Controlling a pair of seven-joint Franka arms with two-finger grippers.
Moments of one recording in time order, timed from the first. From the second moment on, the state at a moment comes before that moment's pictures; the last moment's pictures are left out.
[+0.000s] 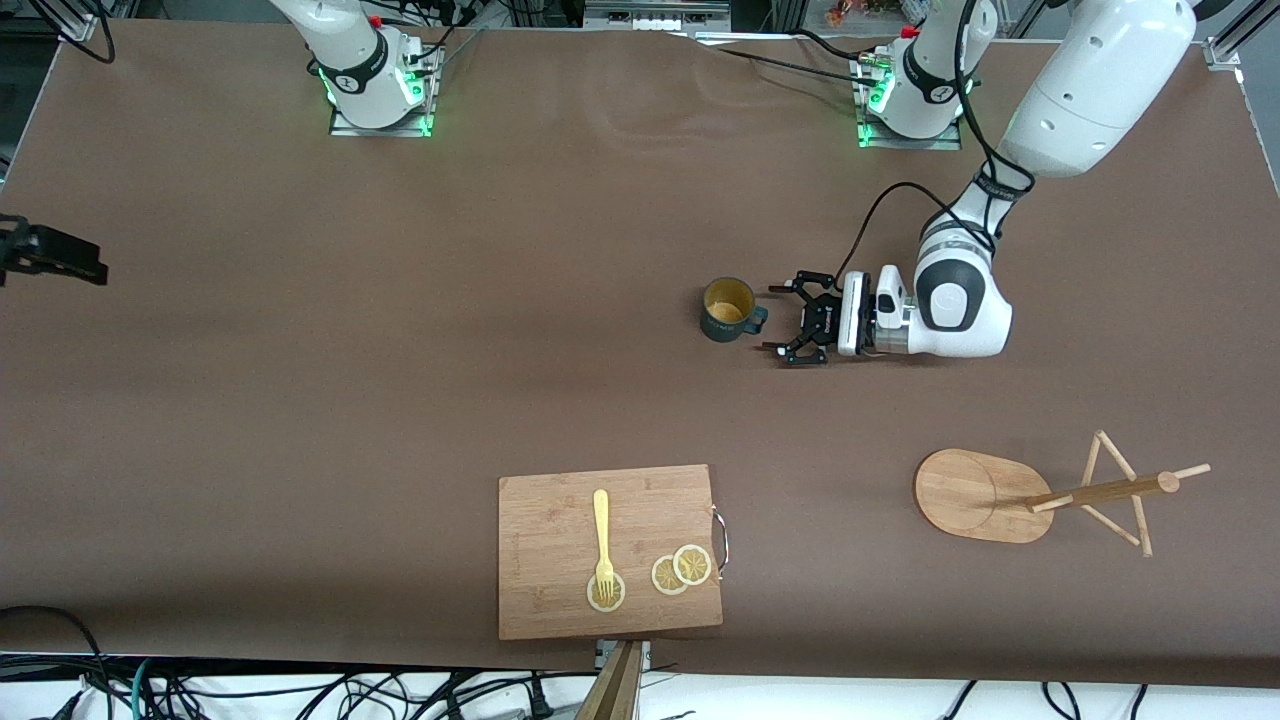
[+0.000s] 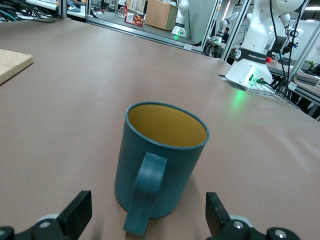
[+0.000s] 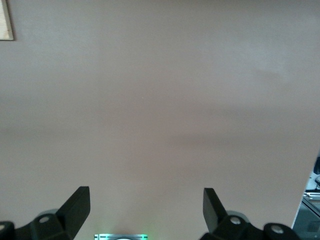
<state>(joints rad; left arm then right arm) 0.08 0.66 -0.28 -2.09 -1.28 2.05 2.40 -0.16 0.29 0.14 -1.15 -0.15 1.31 -0.10</state>
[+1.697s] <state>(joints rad) 0.43 0.45 -0.30 -2.19 -1.10 1.89 2.14 -0.09 0.09 0.03 -1.40 -0.04 1.31 -0.13</state>
